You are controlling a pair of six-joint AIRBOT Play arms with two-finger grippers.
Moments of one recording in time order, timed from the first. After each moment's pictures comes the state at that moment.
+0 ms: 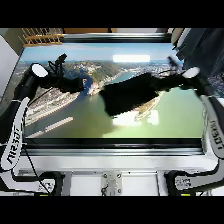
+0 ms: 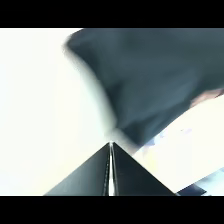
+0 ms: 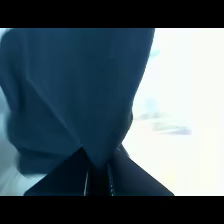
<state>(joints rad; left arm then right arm) -0.07 -1.53 1.43 0.97 -1.15 -1.42 -0.12 -1.58 1.44 -0.89 1.03 1.36</state>
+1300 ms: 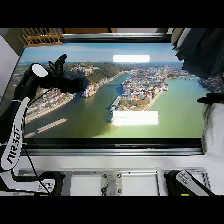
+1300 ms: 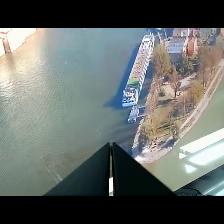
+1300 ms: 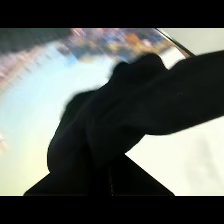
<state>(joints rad) -0.07 -1.53 1.43 0.97 -1.15 -1.42 -0.88 -1.12 1.51 -1.35 1.21 1.56</state>
